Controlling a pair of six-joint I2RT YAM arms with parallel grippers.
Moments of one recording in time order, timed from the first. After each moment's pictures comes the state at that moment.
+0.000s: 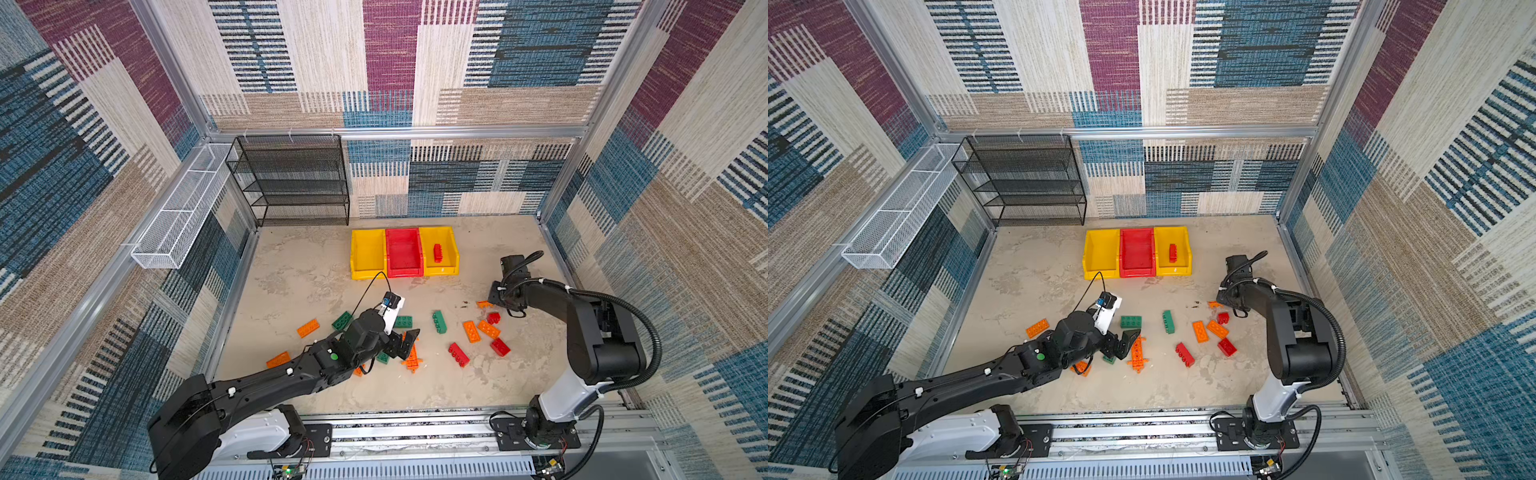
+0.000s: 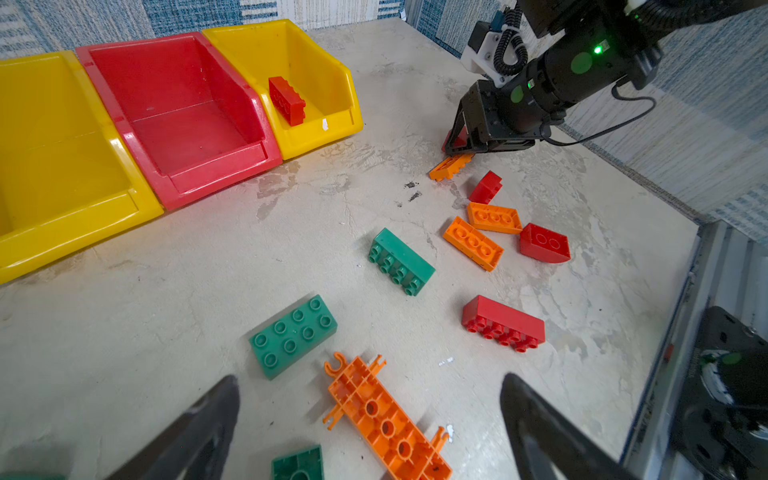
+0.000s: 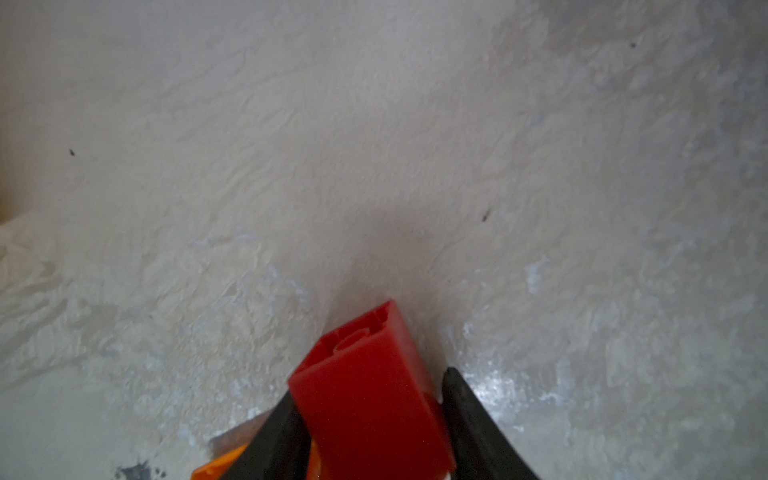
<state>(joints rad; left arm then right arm) -0.95 1.17 0.60 0.08 -0.15 -0.26 0.04 1.68 0.92 -0.34 0.12 0.40</state>
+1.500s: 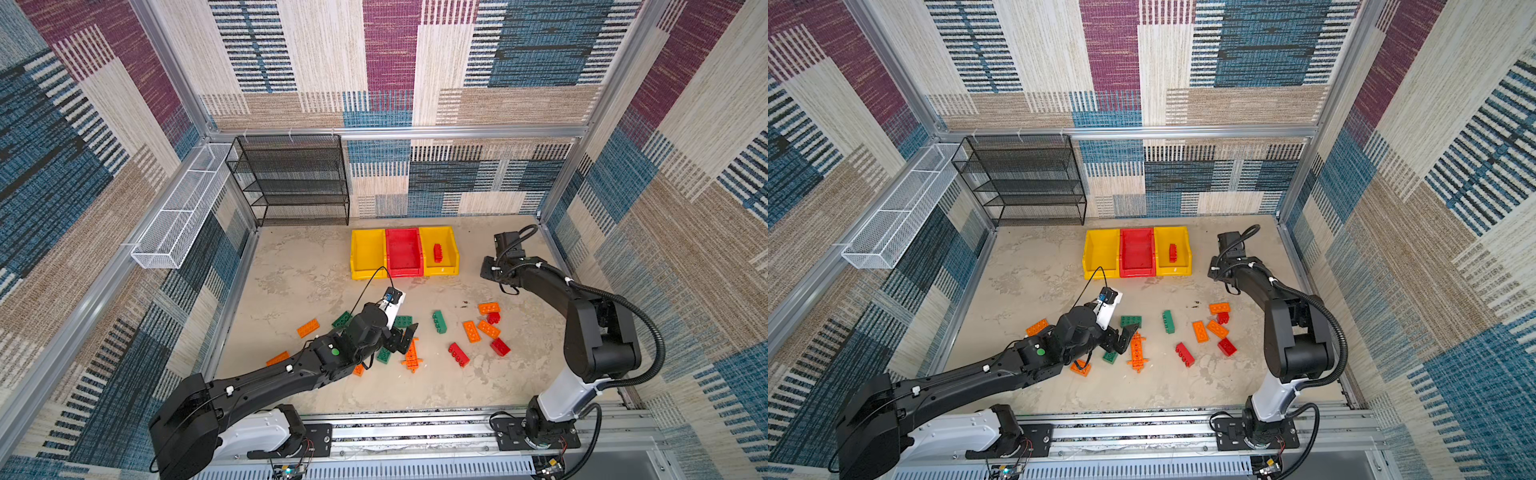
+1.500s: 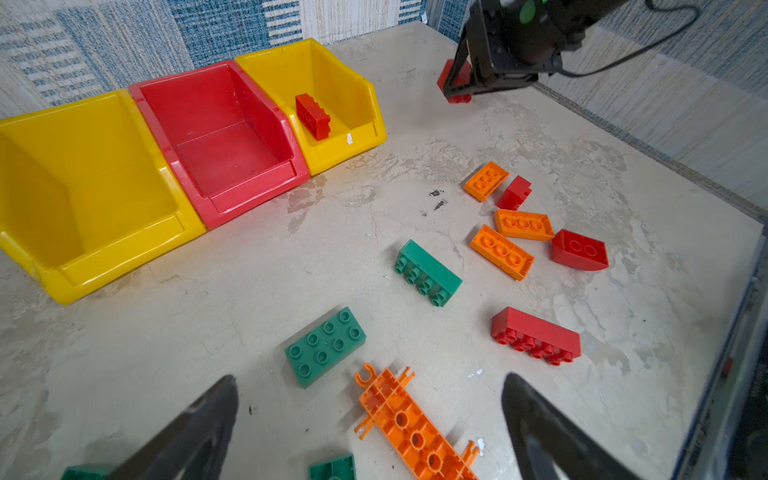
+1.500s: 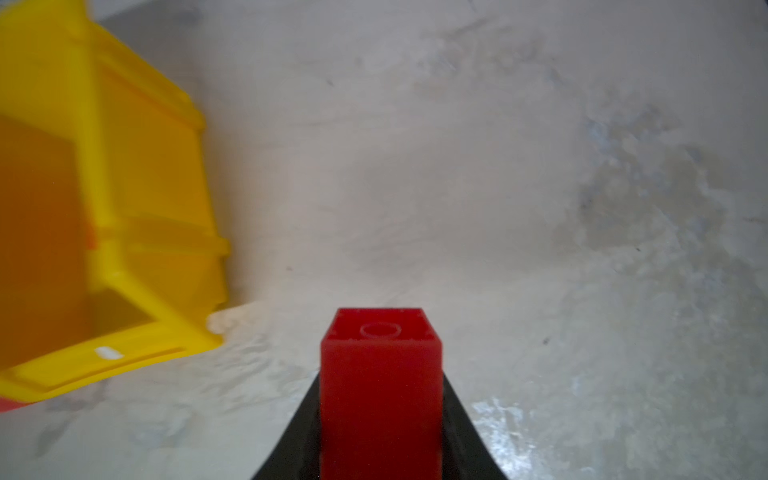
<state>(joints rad) -0.95 1.18 0.67 -0.01 -0.23 -0.21 0.16 1.72 1.22 -0.40 0.09 0.36</state>
